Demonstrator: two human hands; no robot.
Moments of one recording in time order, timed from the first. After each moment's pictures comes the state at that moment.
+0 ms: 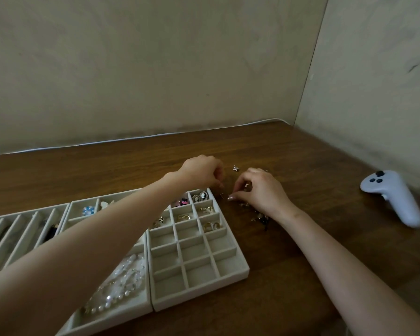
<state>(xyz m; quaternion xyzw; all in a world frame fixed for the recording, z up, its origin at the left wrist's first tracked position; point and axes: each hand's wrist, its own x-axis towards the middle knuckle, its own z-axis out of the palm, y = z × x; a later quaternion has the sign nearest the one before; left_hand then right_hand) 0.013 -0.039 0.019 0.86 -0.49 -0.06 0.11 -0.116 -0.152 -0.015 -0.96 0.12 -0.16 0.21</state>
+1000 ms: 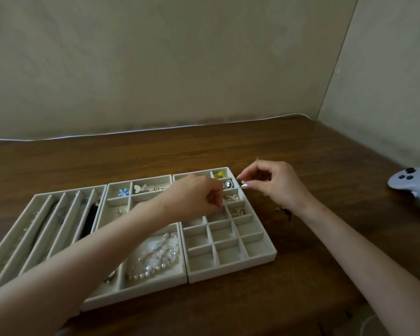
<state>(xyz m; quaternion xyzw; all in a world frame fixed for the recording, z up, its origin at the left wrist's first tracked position) -0.051 0.073 0.028 0.86 -0.50 -0.06 0.12 -0.131 -0.115 0.002 -0.89 0.03 -0.20 0.40</state>
